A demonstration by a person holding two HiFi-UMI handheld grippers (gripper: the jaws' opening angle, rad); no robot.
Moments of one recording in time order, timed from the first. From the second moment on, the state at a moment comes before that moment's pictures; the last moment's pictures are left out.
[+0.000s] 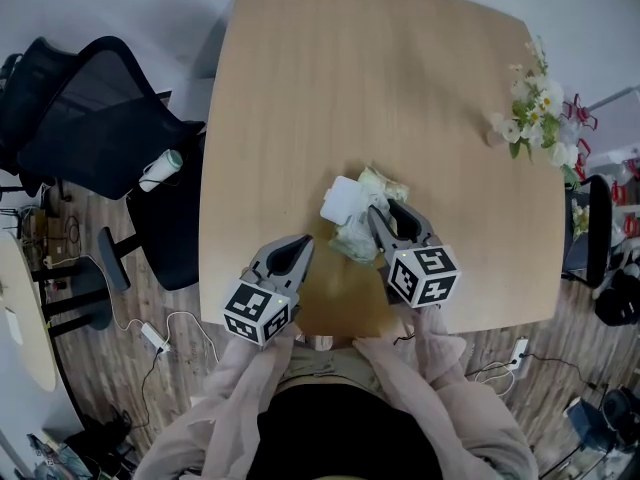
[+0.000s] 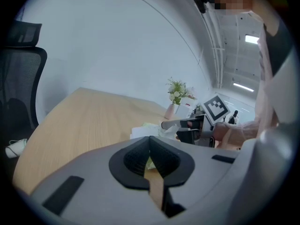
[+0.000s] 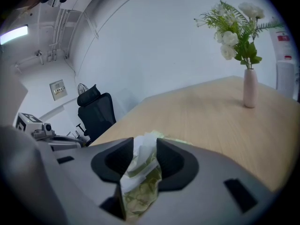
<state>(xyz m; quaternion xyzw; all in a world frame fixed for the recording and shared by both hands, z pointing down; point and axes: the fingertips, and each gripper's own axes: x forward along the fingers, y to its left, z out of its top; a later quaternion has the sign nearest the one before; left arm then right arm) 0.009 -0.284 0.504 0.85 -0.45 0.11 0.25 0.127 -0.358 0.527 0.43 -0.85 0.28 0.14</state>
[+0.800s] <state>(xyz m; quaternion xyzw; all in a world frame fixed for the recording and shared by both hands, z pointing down) 0.008 -0.278 0.512 0.83 -0.48 0.11 0.26 0.131 -0.356 0.532 0.44 -0.85 0.21 0.20</state>
